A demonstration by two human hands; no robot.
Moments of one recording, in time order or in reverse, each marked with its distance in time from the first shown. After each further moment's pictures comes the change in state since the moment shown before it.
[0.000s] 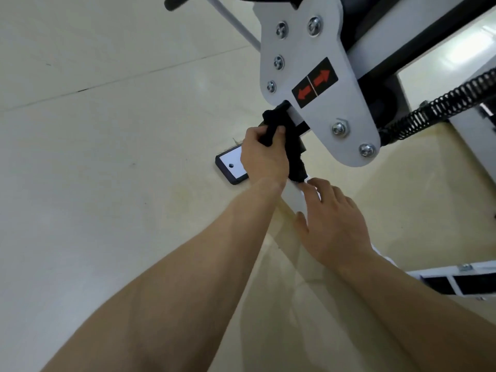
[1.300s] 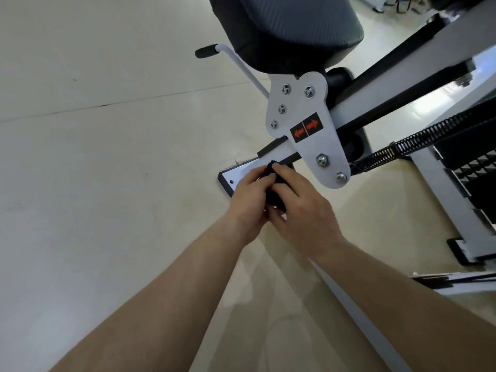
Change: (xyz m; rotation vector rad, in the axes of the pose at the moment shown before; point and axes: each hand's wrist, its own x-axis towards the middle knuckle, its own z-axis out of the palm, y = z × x) left_hand -0.063 0.046 -0.092 -0.416 -0.532 -0.409; right_hand 0.017 -0.053 -0.071 0.225 0.341 -0.267
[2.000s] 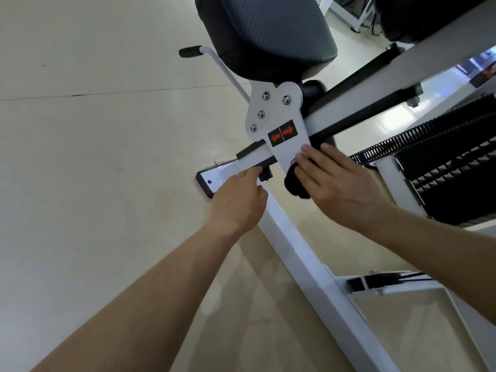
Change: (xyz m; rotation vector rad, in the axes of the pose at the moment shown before) left_hand -0.004 -0.004 0.013 1.315 0.217 0.505; right_hand 0.028 0.085 -0.093 -0.776 -0.204 -0.587
